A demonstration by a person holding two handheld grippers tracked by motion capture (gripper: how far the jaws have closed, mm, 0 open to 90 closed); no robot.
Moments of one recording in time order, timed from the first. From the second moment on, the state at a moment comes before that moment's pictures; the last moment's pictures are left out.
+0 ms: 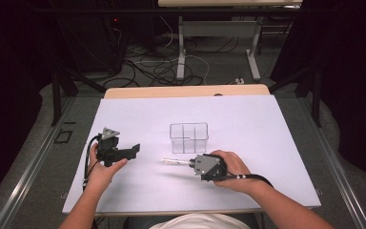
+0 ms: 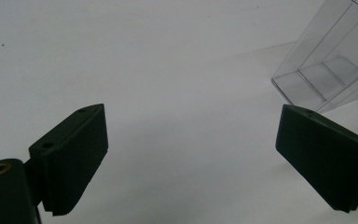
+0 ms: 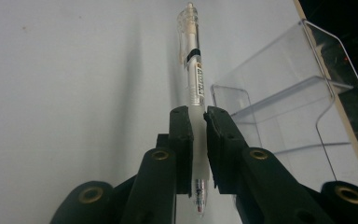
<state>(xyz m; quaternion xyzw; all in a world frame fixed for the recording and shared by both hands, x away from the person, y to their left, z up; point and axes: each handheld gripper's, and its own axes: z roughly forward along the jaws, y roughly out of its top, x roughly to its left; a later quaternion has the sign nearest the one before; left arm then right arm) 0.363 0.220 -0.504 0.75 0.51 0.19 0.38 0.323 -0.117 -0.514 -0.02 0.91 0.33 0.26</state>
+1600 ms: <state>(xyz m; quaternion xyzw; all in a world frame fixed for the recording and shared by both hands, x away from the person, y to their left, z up) 0.338 0.142 -0.504 0.91 0.24 0.08 0.34 0.307 -0.088 -0.524 -0.19 0.88 0.29 0.32</state>
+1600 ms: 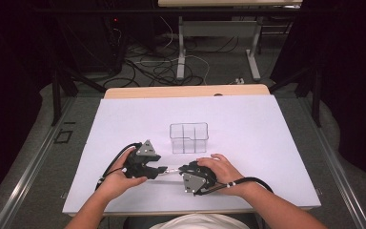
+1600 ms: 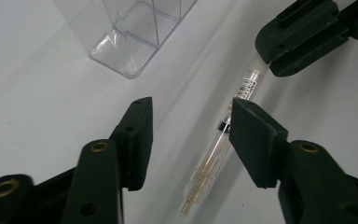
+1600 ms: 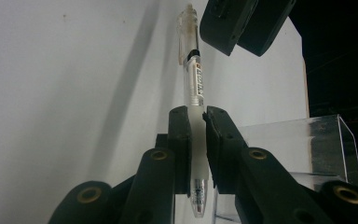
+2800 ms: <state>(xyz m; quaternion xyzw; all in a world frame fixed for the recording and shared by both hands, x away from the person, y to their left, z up) 0.323 0.104 -0.510 0.96 0.10 0.12 0.24 0.306 -0.084 -0.526 -0.20 0.88 0.29 0.31</state>
